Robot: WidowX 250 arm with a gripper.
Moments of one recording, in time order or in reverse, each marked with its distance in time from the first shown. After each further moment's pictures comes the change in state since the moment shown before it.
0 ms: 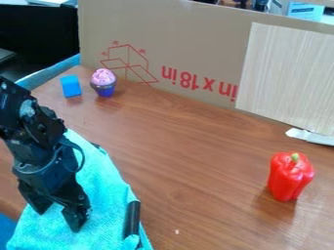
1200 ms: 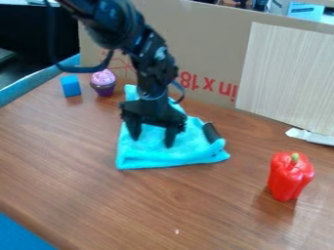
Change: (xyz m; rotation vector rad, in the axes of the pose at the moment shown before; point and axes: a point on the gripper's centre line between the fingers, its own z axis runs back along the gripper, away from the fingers) arm 0.174 -0.038 -0.028 0.038 -0.121 0.197
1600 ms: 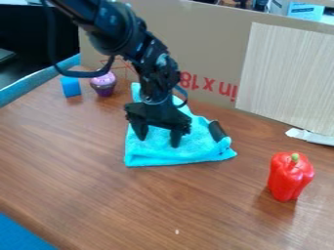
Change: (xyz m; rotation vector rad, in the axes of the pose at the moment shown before) arm -0.014 0.003 -0.005 0.011 0.010 -0.029
